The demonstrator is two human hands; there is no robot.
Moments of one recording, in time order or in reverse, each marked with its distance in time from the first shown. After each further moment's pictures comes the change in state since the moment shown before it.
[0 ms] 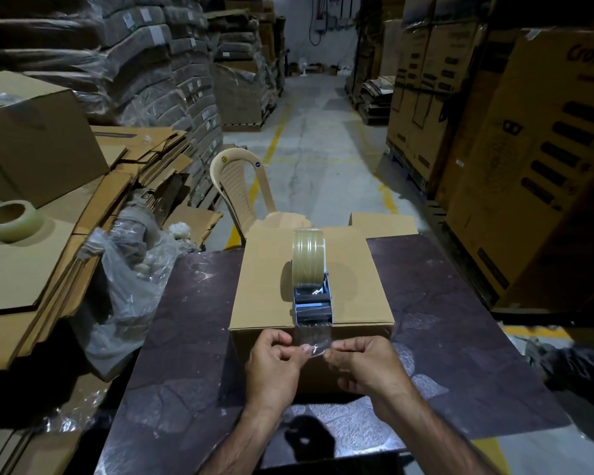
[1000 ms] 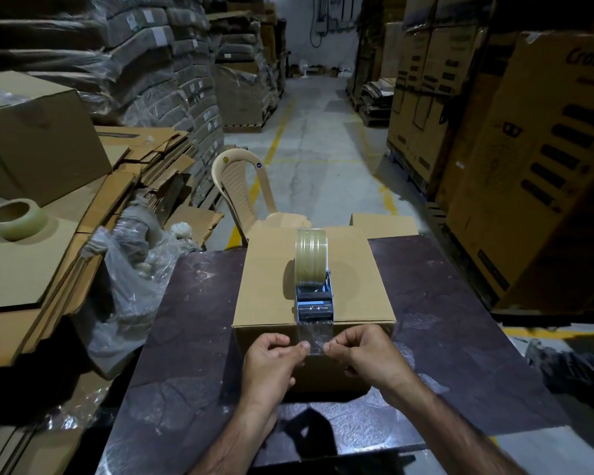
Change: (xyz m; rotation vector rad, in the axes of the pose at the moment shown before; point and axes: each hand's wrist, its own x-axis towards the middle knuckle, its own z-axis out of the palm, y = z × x) left_hand -0.013 0.016 -0.012 -0.174 -0.050 -0.157; right_hand 0.008 -0.006 -0.004 -0.301 -0.153 -0.178
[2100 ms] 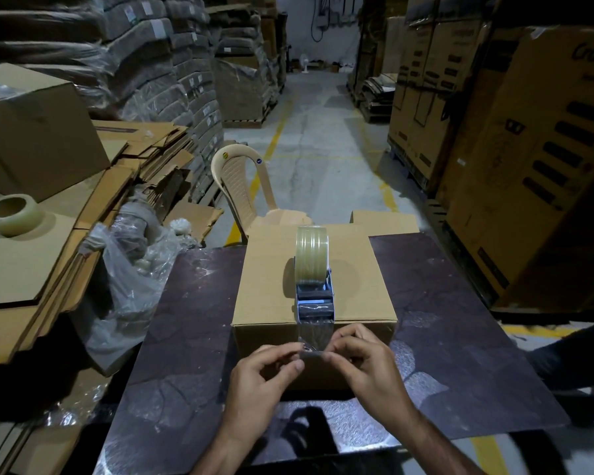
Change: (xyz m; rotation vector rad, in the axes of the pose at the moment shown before) left_hand -0.003 -0.016 -0.030 0.187 -0.142 0.474; right_hand -0.002 0.039 0.006 -0.173 0.155 -0.509
